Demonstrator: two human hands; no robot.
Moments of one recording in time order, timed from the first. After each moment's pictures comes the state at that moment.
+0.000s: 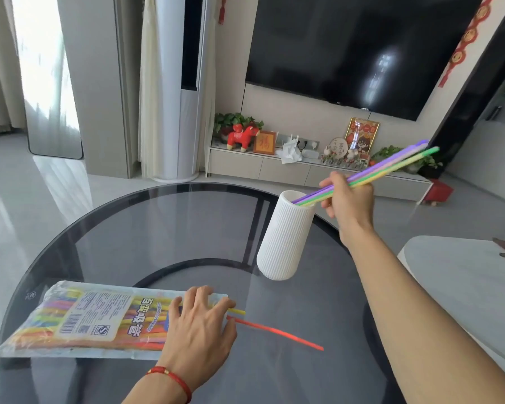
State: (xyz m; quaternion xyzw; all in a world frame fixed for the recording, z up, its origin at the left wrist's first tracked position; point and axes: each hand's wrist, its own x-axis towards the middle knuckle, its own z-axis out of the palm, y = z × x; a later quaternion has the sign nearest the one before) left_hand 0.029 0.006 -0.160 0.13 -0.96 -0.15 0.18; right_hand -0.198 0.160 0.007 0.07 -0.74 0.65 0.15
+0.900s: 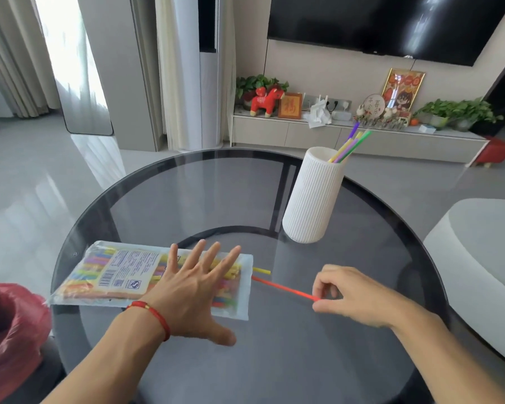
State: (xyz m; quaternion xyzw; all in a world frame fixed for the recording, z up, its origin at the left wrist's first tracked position) left_hand 0.055 -0.056 -0.146 0.03 -1.00 -0.07 -0.05; right_hand -0.107 0.230 -0.126 0.35 -0.90 0.14 -0.22
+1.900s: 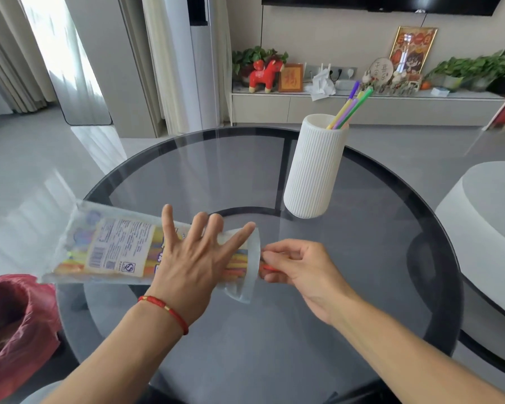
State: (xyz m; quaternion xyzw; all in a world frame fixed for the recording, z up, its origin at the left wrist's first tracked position) left_hand 0.056 -0.028 -0.125 0.04 -0.98 0.17 0.11; right_hand -0.046 0.150 -0.149 0.09 -0.66 0.69 -0.29
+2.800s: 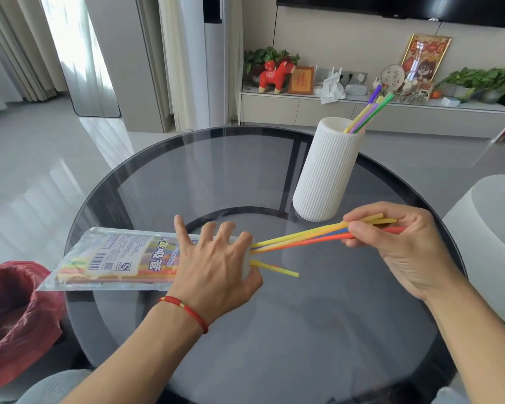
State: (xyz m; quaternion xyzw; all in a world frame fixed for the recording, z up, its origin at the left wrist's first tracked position) left_hand 0.049 -0.009 -0.132 0.14 -0.99 -0.02 0.09; right_hand -0.099 0.232 -0.092 0.30 -0.66 0.68 -0.10
